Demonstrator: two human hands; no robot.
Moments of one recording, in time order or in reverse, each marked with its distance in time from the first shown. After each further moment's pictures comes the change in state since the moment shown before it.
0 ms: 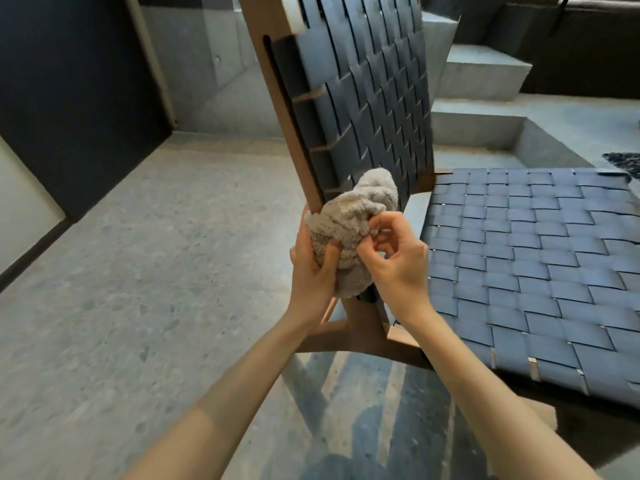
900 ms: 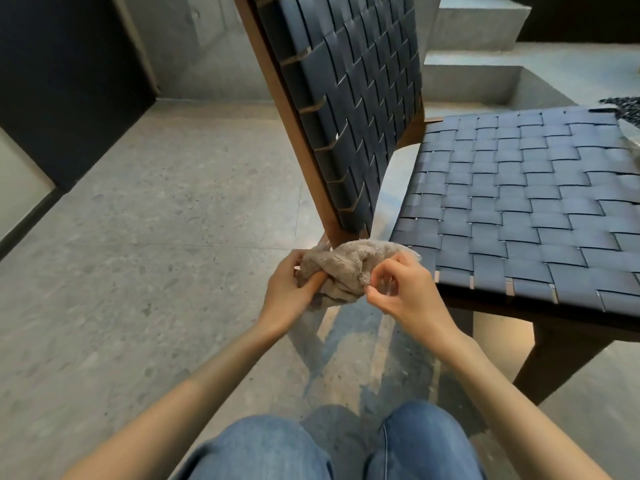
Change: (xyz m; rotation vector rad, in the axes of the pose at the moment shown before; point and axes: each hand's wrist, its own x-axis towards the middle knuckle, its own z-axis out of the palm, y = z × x) left_hand -0.091 -0.067 -0.021 0.278 -0.137 -0.214; right_hand -0.120 0.026 -0.062 -0.391 -0.393 0.222
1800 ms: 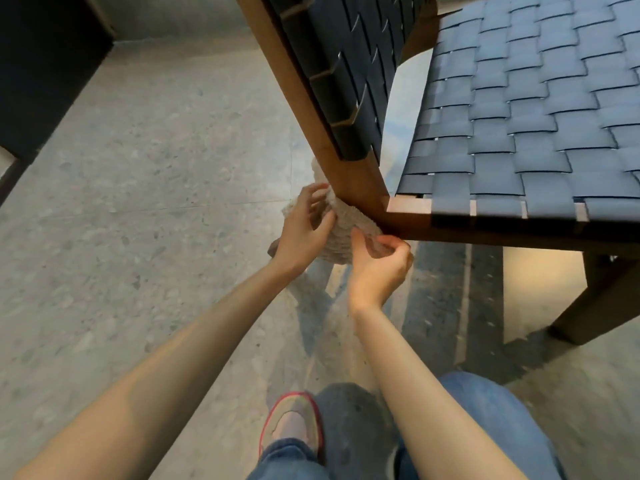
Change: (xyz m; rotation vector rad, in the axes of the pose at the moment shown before) left_hand 0.058 -0.067 0.047 0.048 -0.131 0.182; right_hand 0.016 0.024 0.148 0.678 0.850 0.780
